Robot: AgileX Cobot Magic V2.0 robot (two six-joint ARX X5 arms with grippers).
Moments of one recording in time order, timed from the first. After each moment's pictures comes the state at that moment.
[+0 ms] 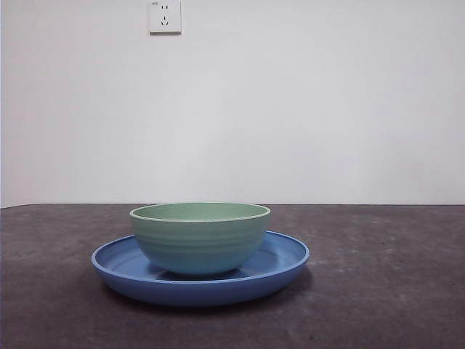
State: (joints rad) left arm 0.00 0.00 0.03 -0.18 -0.05 -0.08; right arm 0.54 0.82 1.55 -1.34 -0.13 0.14
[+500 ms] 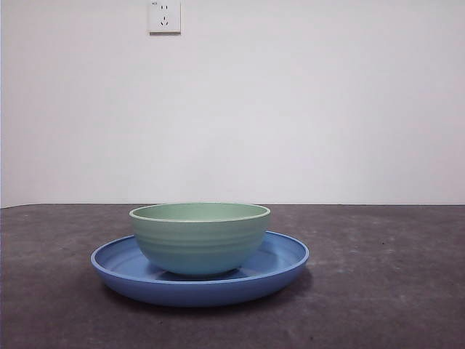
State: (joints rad) left arm 0.00 0.00 0.03 -0.18 -0.05 -0.08; right arm 0.49 0.82 1.54 -1.34 -0.13 0.14
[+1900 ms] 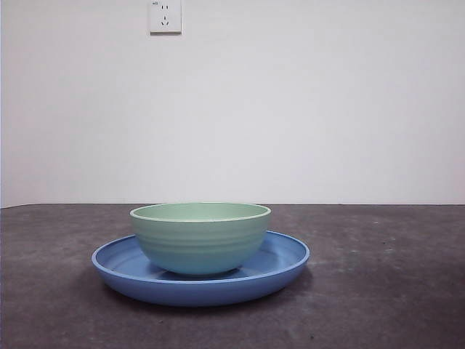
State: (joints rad) left arm 0.00 0.00 0.03 -0.18 -0.05 -0.08; right arm -0.09 0.01 0.02 -0.17 -0.02 -0.02
